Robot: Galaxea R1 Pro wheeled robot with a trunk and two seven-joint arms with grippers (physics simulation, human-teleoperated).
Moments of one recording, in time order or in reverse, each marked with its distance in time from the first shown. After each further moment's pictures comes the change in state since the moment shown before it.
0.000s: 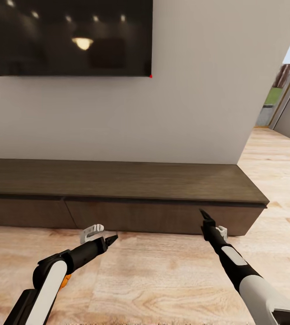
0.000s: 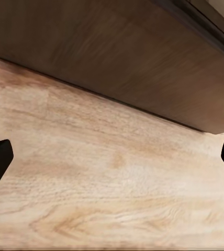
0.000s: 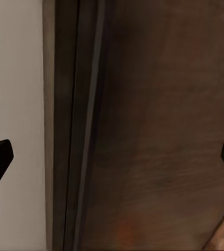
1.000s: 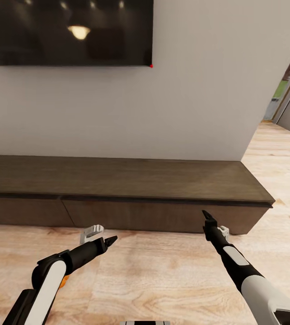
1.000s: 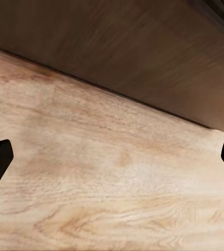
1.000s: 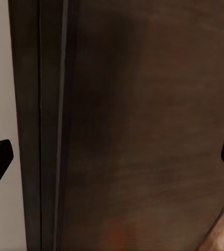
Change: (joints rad) left arm 0.000 0.007 0.001 0.001 0.000 0.012 -0.002; right arm 0.000 -0.013 0.003 0.000 -0.001 0.001 0.000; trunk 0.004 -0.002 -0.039
